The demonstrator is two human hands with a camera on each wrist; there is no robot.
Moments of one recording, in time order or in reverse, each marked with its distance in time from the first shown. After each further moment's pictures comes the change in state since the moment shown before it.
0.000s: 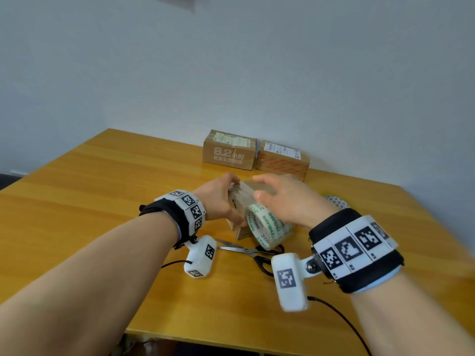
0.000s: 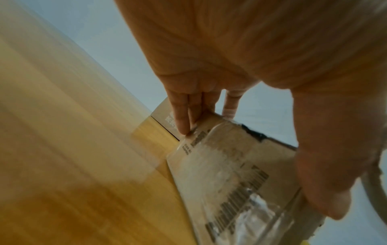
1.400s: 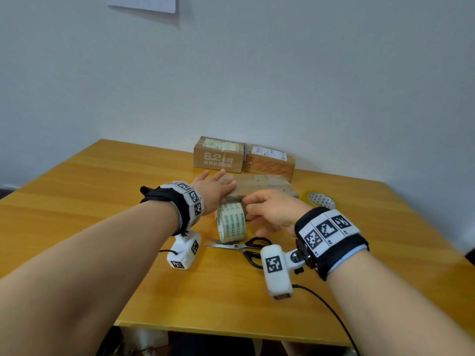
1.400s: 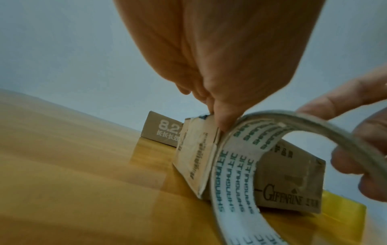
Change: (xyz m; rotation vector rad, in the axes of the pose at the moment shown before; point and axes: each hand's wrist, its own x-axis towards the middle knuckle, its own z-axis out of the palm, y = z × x) left_hand 0.008 0.016 -0.003 0.823 -0.112 0.126; right_hand -0.004 0.025 0.020 0.607 -0.144 0.210
